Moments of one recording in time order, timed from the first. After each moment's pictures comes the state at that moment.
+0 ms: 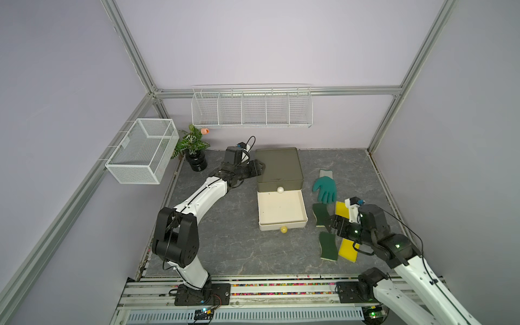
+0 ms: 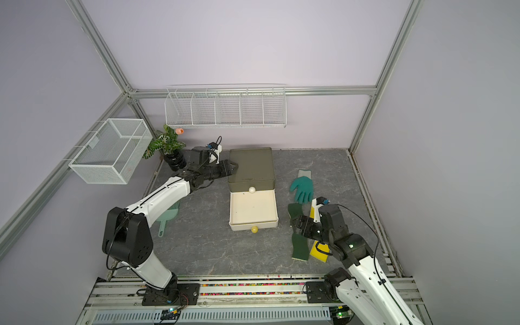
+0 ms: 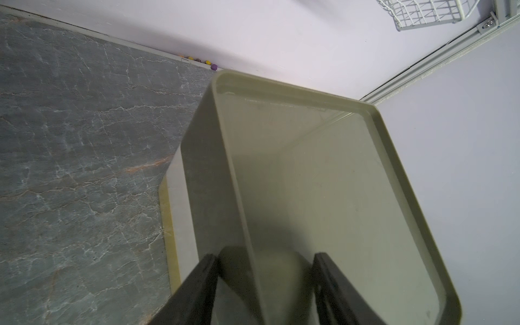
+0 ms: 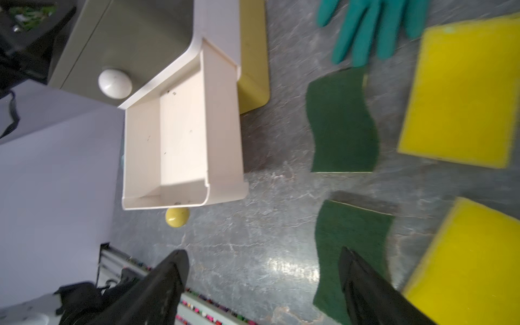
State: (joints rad) left arm -0.40 1.69 1.31 -0.20 0.34 -0.50; right arm 0.44 0.71 0.66 -0.70 -0.25 0.67
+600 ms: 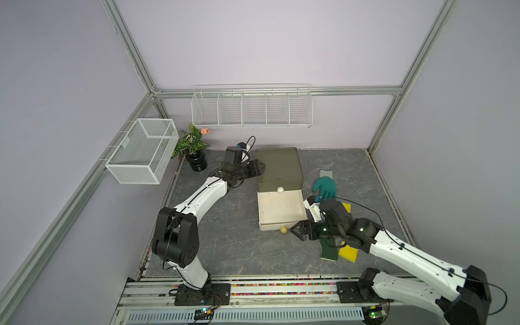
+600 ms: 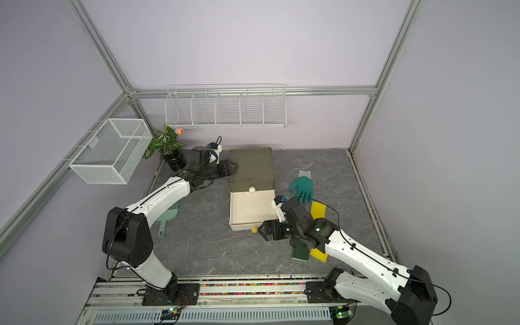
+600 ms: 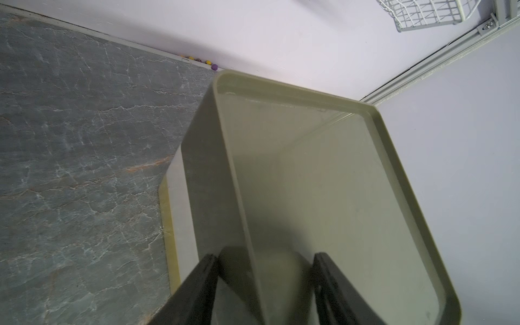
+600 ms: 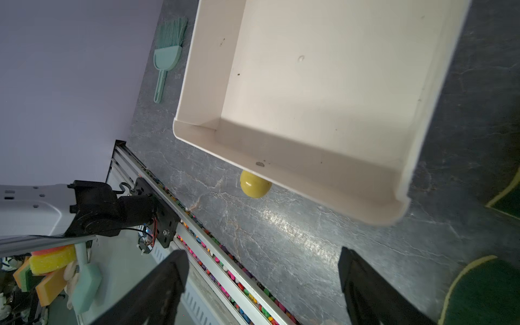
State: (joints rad) left arm -0.40 1.69 1.31 -0.20 0.34 -0.50; right arm 0.84 1.07 0.77 -0.50 -0.21 0.63
